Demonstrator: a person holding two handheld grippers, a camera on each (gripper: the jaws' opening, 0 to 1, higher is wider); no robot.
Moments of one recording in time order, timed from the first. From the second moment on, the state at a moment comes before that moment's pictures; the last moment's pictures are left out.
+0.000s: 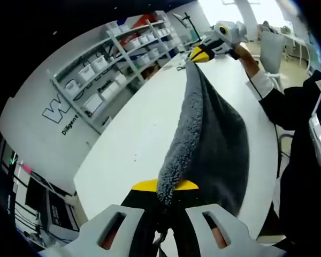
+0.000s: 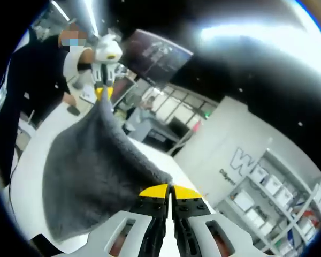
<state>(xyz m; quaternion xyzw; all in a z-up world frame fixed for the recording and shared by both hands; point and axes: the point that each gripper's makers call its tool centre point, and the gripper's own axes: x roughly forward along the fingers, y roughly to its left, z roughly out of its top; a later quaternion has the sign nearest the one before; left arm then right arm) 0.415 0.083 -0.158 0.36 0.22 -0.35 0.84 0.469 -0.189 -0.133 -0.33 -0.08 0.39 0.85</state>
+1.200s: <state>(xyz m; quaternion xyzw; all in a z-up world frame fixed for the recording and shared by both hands) 0.515 0.097 -0.207 0.36 0.24 -0.32 0.85 0.562 -0.183 -0.182 -0.29 -0.02 0.33 0.90</state>
